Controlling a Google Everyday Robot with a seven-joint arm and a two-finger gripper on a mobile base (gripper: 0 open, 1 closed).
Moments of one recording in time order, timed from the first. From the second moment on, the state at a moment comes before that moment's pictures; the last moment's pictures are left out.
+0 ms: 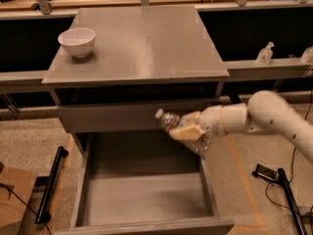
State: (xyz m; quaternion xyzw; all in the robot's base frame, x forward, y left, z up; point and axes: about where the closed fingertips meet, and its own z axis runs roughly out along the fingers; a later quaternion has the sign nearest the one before) arm 0.574 -0.079 0.704 -0.44 0.74 0.35 0.37
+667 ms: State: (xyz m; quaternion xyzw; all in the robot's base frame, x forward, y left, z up) arm 0.586 -0.114 0.795 -0.45 0.71 0.29 0.46
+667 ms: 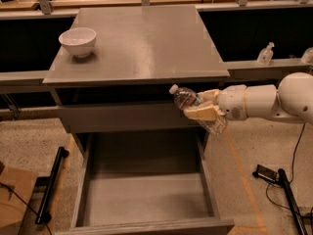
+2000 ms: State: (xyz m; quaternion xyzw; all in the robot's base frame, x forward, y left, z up) arm 0.710 -0.112 0.980 -0.59 0.65 0.01 0.48
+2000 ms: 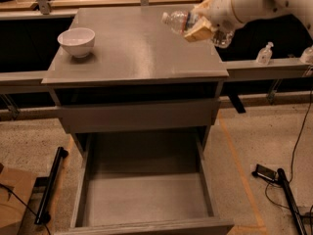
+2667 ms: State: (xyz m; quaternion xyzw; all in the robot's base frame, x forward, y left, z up) arm 0.796 -0.099 0.977 -0.63 0.58 -0.02 0.52
